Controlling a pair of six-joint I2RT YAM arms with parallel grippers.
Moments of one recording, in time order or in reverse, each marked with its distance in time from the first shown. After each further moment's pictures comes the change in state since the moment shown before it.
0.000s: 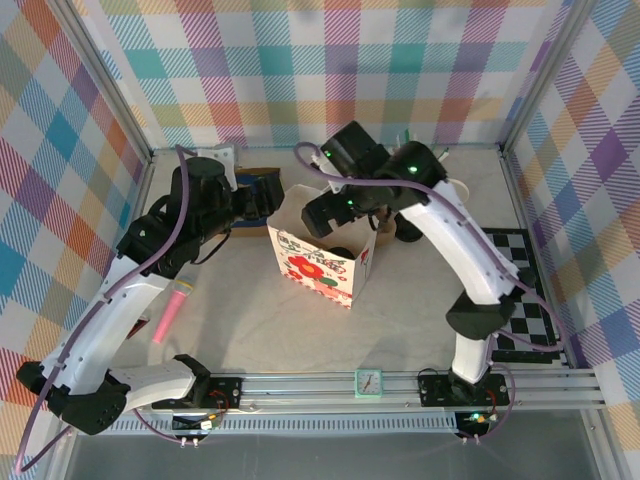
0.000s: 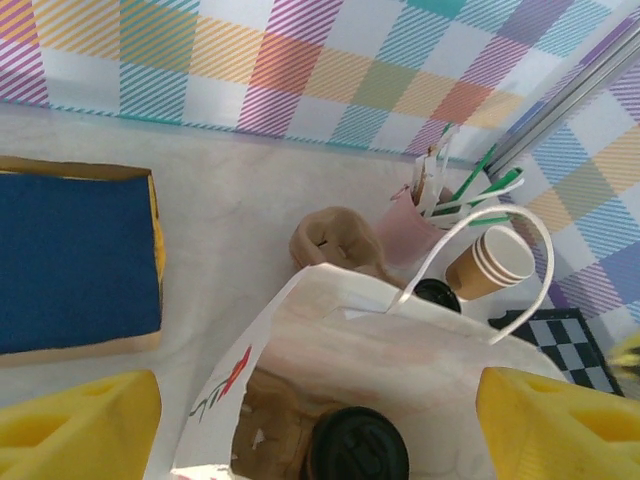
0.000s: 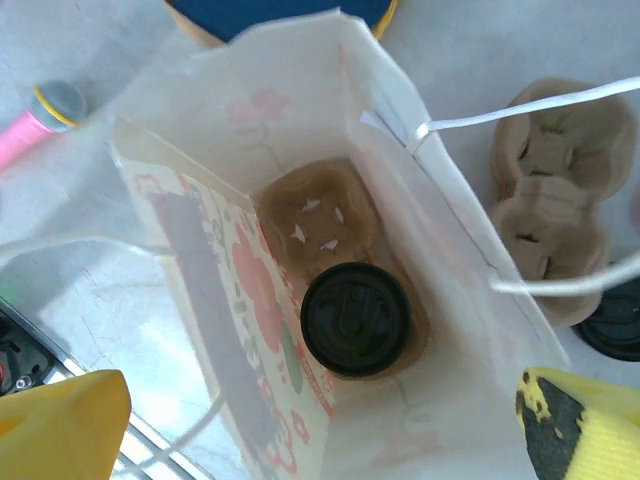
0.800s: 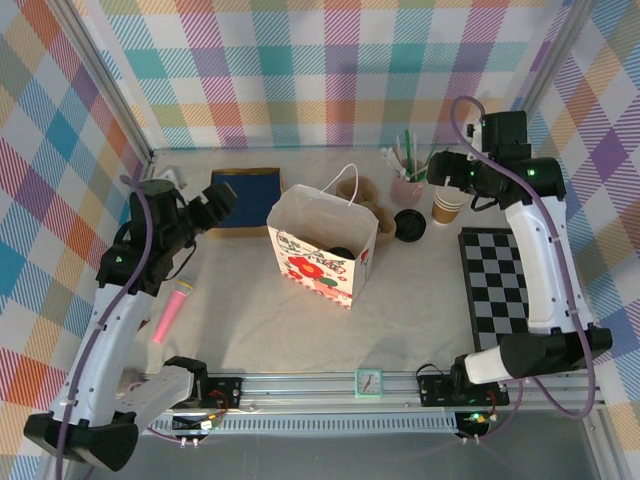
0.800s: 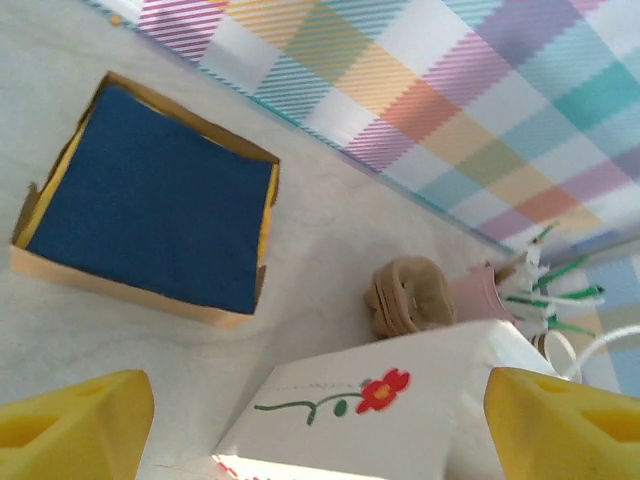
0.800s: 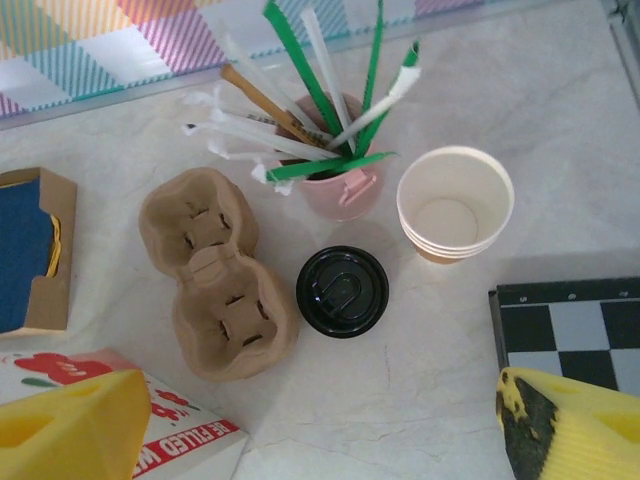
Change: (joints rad) left arm 0.414 -0.189 -0.306 0.109 0.199 -0.197; right arm -0.758 -0.378 -0.646 0.423 -0.123 0.084
